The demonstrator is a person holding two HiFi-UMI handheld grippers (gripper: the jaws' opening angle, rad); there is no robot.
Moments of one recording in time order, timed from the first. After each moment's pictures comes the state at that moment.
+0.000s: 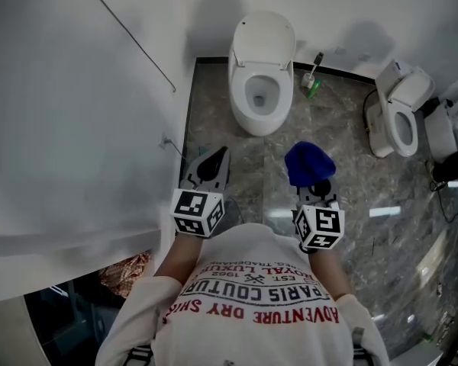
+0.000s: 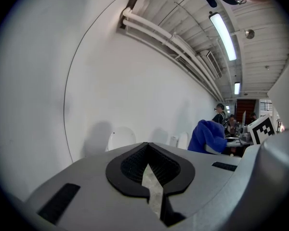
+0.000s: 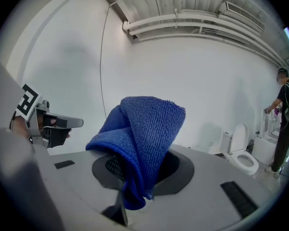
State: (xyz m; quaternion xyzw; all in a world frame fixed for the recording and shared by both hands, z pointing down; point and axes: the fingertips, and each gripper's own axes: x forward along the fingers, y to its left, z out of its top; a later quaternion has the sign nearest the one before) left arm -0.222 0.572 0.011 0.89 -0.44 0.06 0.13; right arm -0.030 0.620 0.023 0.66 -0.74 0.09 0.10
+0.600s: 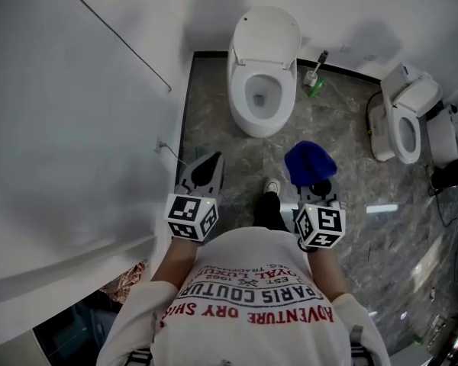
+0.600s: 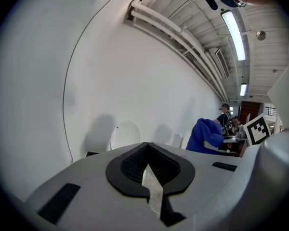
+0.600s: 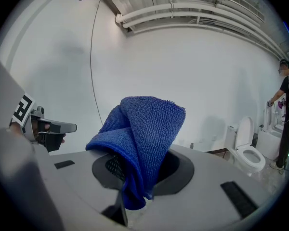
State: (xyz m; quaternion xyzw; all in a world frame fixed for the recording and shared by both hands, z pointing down) left arm -0.226 0.502 0.050 0.88 -0.45 0.07 0.16; right arm -0.014 0.537 0.056 0.65 -0.74 0.12 0.10
